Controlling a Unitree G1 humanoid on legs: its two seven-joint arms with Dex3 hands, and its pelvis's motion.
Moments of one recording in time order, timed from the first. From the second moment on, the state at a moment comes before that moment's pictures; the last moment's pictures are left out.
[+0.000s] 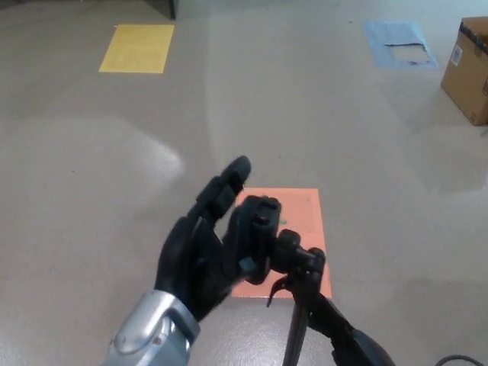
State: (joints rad) left_arm -0.09 -0.06 -0.11 -0.13 -0.47 0.32 -0.17; right_arm 0.08 -0.18 0.36 0.23 -0.47 -0.28 -0.11
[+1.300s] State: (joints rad) left_arm 0.11 -0.05 -0.33 -0.47 -0.66 0.61 0.08; right_arm 0.02 -0.15 0.26 0.52 -0.42 -0.35 -0.13
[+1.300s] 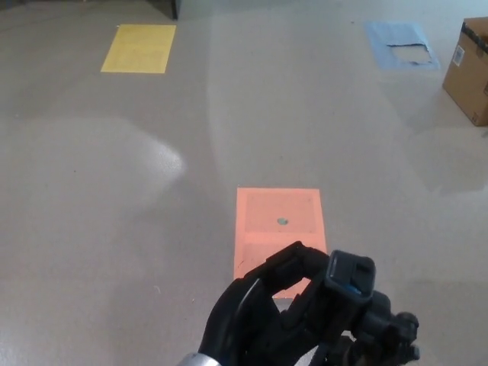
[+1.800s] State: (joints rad) left_arm 0.08 -0.05 -0.37 -0.48 -0.71 0.66 0.24; right_arm 0.02 -0.12 0.20 0.61 -0.39 -0.44 -0.15
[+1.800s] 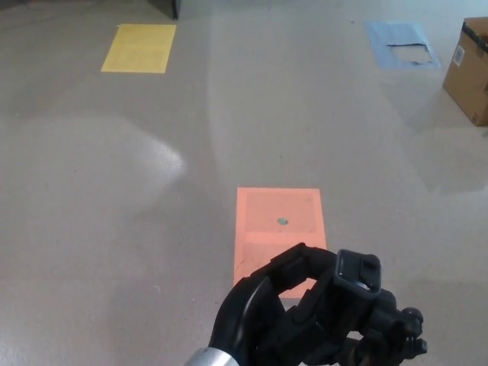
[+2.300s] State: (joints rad) left_arm 0.07 -0.05 -0.38 -0.49 -0.75 0.67 0.33; right_arm -0.01 -0.15 0.23 0.70 -0.45 -0.53 -0.22
